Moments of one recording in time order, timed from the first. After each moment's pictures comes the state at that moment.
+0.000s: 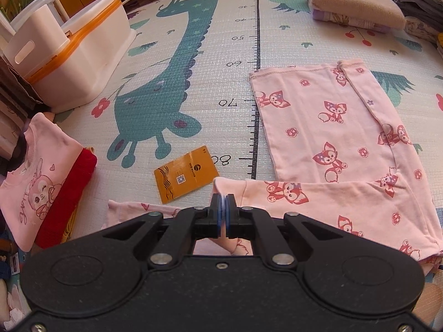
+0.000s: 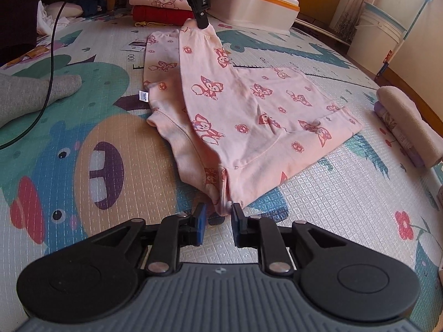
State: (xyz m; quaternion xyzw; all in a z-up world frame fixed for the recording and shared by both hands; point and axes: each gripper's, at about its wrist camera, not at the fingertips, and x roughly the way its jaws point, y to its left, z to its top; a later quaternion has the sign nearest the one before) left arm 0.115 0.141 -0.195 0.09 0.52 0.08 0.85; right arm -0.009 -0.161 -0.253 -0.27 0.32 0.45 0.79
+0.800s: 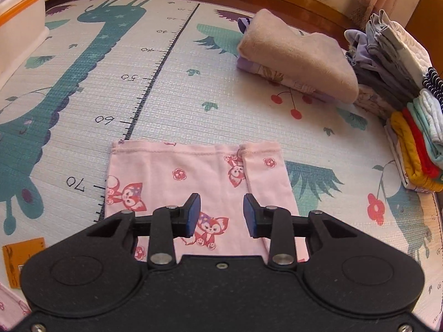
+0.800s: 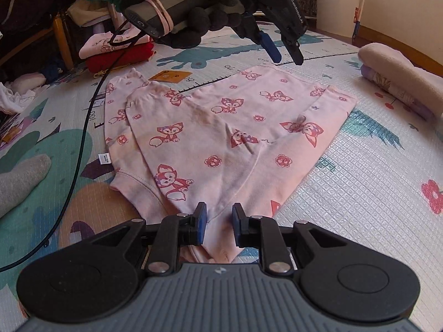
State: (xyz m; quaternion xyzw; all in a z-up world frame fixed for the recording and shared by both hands) left arm 0.273 0.066 -0.210 -0.10 0.47 -0.06 0.87; right arm 0.046 -0.141 -0.264 -0.13 0.36 0.42 0.82
